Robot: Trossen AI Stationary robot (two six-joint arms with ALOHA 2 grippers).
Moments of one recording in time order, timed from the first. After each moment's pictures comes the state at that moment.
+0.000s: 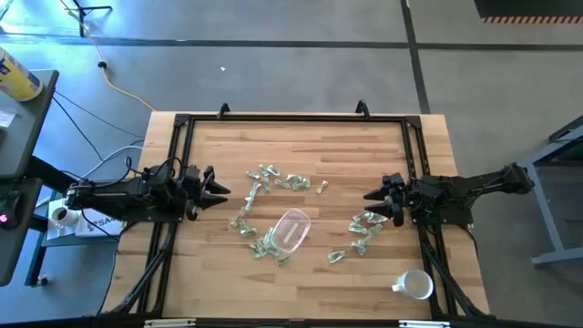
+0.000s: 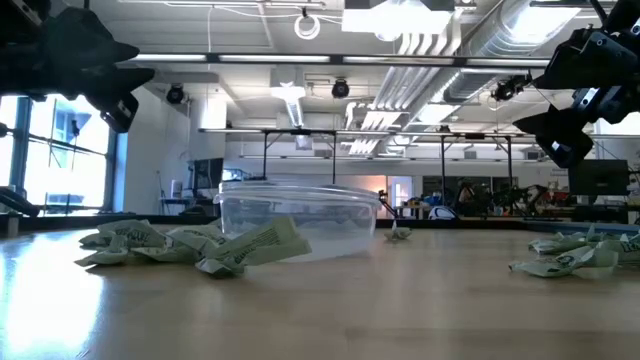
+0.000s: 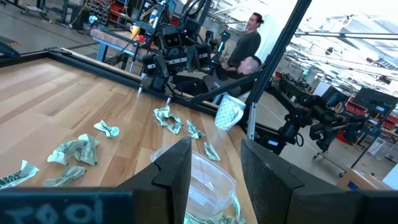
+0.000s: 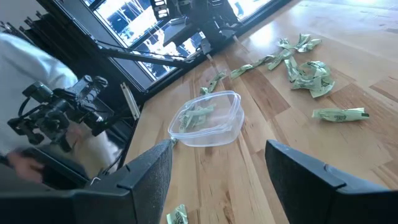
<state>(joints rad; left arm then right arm) 0.04 0.01 0.01 0.04 0.17 -0.40 0.18 0.17 0.05 -0.06 0.10 0.65</state>
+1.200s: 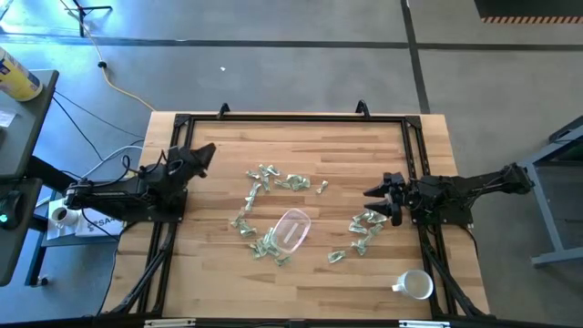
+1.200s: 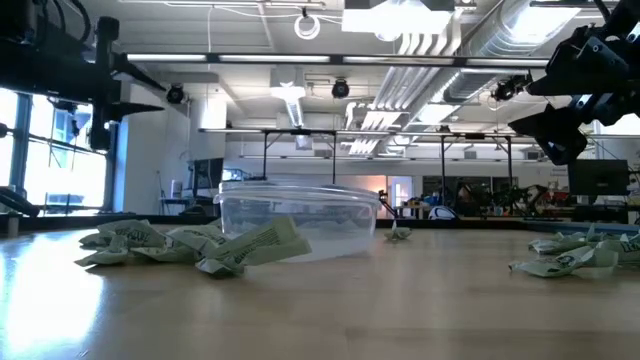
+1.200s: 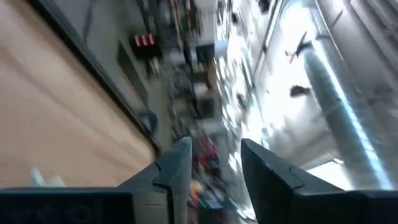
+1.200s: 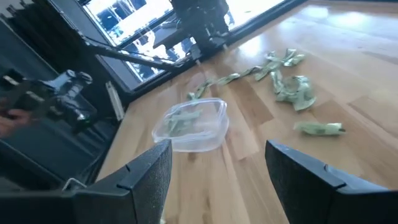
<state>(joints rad) 0.04 0.02 0.04 0.09 -0.75 -1.41 0.18 0.17 0.05 -0.06 0.16 0.56</state>
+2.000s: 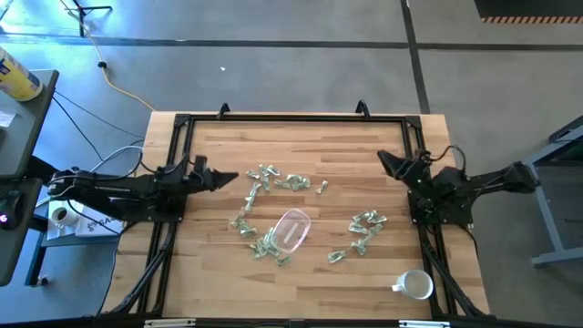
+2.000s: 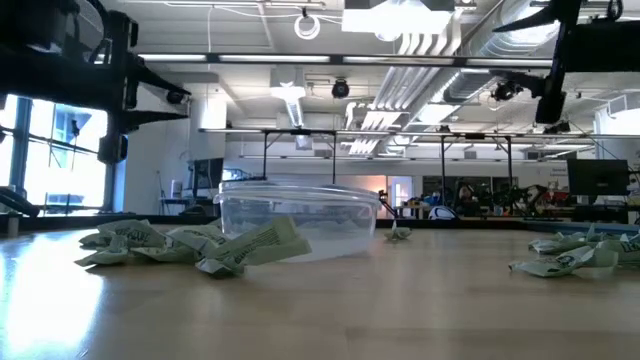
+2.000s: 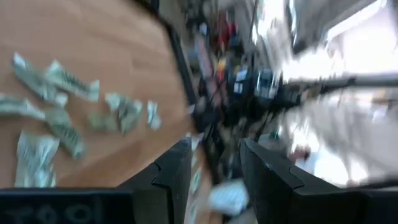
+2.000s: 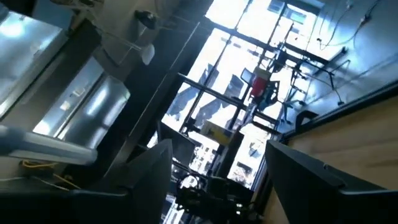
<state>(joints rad) 0.04 0.39 0.04 0.28 -0.22 -1.23 0.15 0.31 0.06 0.59 0.70 0.98</state>
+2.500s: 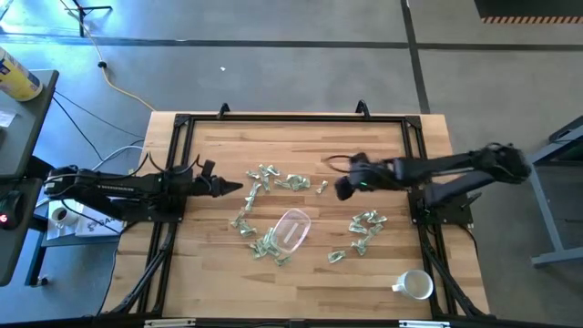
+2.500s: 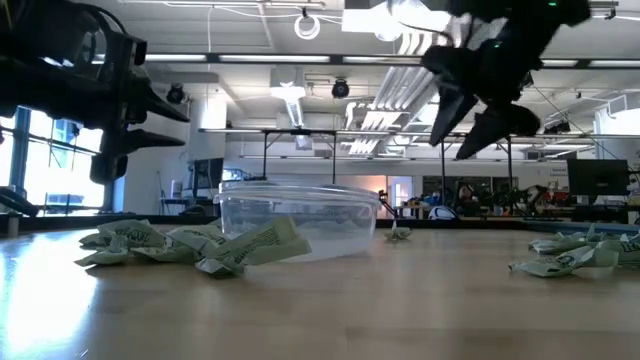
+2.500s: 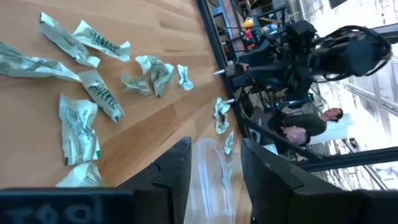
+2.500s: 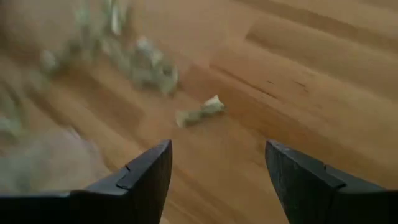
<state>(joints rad) 0.09 0.51 0.04 0.26 -0.05 -1.18 -0.03 1.29 0.83 -0.57 0.26 0.90</state>
